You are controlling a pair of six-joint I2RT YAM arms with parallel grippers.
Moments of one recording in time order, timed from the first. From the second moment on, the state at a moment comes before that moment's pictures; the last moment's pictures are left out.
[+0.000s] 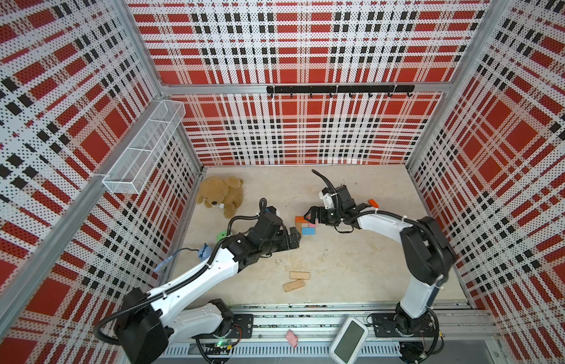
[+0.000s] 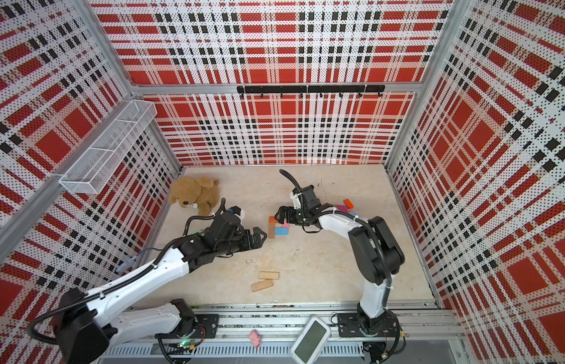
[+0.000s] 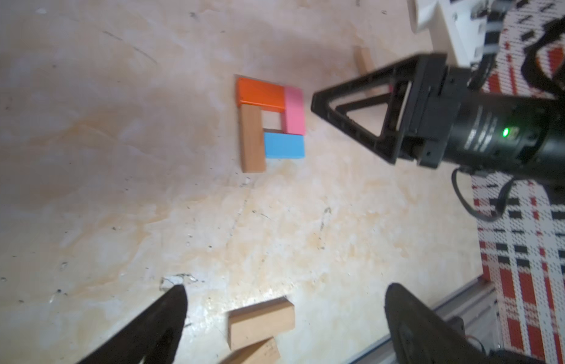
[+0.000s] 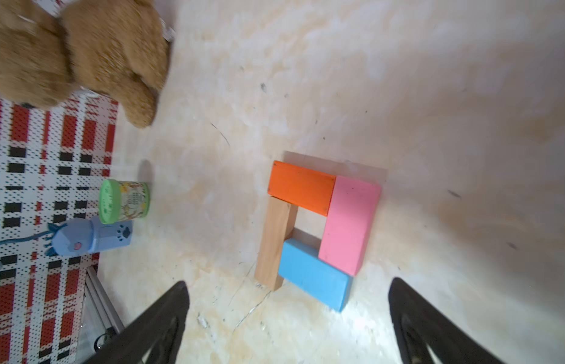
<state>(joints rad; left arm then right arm) -0.78 1.10 0.84 -0.50 -0.04 -0.78 0.53 1.74 1.14 -0.20 -0.34 0.53</state>
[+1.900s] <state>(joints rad) -0.98 1.66 0.92 -0.70 -0.27 -0.58 0.58 0.94 0.74 -0.41 -0.24 0.53</state>
